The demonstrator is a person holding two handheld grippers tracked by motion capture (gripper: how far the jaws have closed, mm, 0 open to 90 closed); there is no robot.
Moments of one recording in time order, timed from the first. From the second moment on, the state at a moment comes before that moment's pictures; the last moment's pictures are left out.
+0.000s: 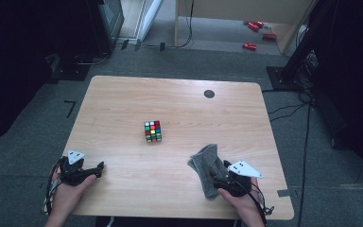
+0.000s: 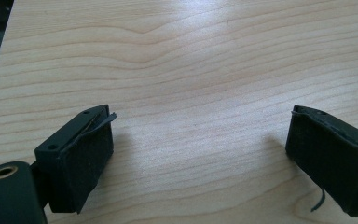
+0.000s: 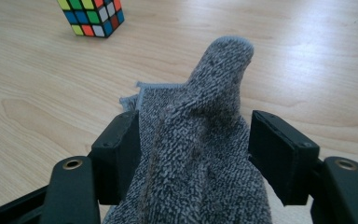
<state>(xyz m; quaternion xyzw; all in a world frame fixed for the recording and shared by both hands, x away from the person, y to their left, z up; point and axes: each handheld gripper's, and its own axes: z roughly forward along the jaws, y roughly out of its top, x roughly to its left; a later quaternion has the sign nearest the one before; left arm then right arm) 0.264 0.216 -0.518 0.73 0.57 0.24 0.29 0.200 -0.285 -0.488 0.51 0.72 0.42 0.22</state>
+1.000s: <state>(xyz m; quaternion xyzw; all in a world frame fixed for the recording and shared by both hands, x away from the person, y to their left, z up) 0.263 0.202 -0.509 0.72 0.57 0.22 0.32 0.210 -0.277 -0.522 0.51 0.75 0.37 0.21</state>
